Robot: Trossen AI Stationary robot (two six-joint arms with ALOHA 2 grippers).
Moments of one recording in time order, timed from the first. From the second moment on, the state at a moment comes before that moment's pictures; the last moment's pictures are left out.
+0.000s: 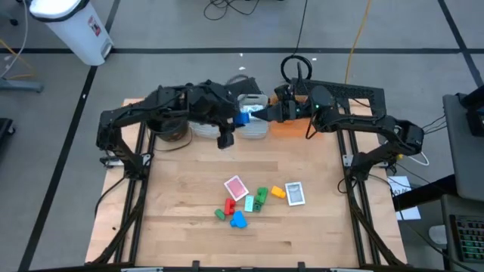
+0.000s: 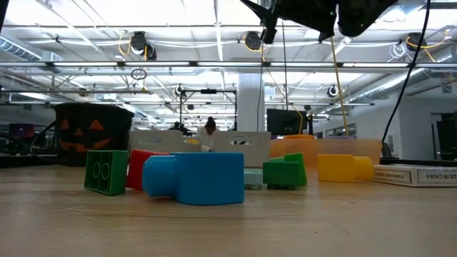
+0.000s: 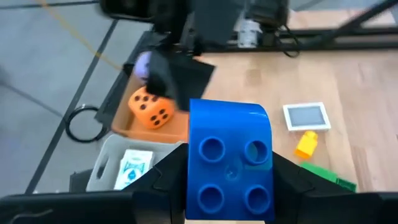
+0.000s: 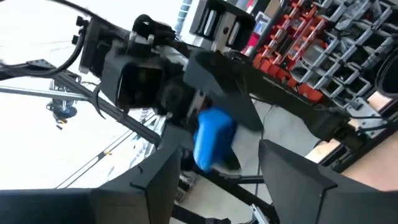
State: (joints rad) left arm 0.12 1.67 2.03 -1.01 -0.10 0.10; right arm -0.44 1.42 0.94 0.85 -0.67 1.25
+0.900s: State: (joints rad) left arm 0.67 1.57 1.69 -1.06 0.02 -0.16; right arm -0.46 1.42 0.94 0.84 -0.62 1.24
